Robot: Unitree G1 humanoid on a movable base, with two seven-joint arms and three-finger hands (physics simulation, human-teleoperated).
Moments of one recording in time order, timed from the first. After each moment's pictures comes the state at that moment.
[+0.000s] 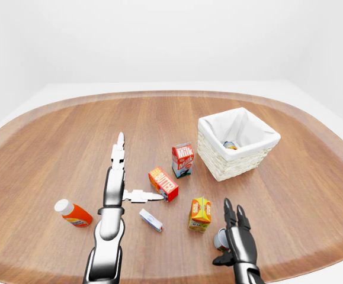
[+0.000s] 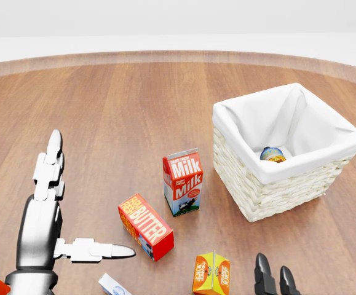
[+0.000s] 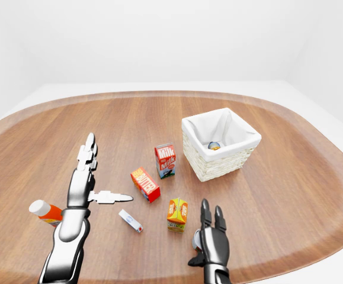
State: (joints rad) left arm 0.07 0.02 -0.01 -0.24 0.28 -0.09 0.02; right arm 0.33 -0.09 0.17 0.34 -0.89 -0.09 -0.52
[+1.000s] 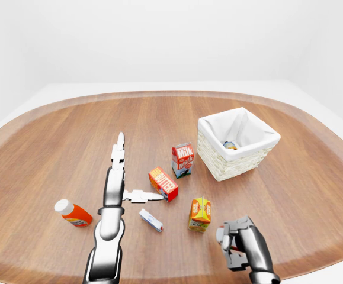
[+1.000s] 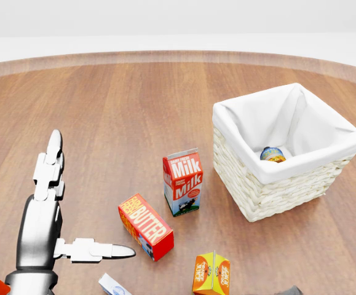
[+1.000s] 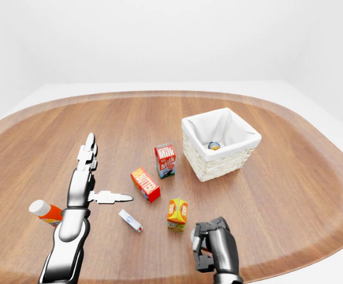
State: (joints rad) left arm 0.07 0.02 -0.01 -0.24 0.28 -0.09 0.02; right arm 0.59 -0.11 0.15 -0.19 -0.61 -0.09 -0.26
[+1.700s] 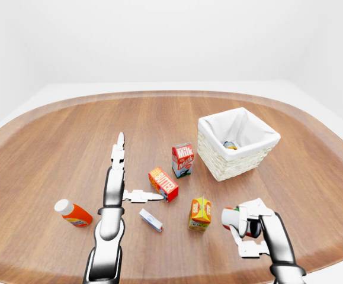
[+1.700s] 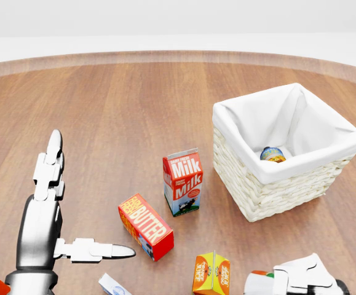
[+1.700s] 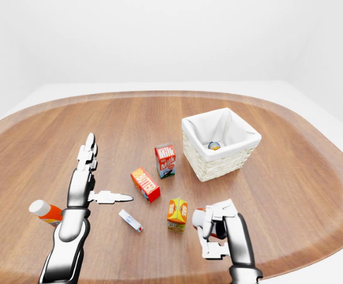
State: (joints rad) left arm 0.07 0.02 -0.01 -0.24 0.28 -0.09 0.02; right arm 0.64 0.00 -0.01 -0.54 -0.39 -0.09 0.04
